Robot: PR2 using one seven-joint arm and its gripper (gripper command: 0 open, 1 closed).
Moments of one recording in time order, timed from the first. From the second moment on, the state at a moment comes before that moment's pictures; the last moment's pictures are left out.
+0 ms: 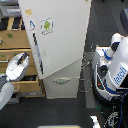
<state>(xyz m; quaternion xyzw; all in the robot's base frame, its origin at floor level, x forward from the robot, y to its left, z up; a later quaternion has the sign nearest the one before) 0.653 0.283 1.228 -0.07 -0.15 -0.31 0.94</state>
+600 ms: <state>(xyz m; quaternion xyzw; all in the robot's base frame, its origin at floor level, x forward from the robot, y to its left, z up) 0.425 0.277 1.303 -0.05 -0.26 -0.50 0.82</state>
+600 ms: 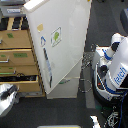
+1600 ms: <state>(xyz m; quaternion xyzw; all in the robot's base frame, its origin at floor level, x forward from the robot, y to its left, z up) 0.606 0.194 1.014 -0.07 0.01 -0.45 0.89</state>
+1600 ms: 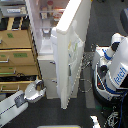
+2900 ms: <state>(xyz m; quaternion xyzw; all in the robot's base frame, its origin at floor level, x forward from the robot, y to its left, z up) 0.735 -0.196 1.062 0.03 -0.03 -0.48 0.88</state>
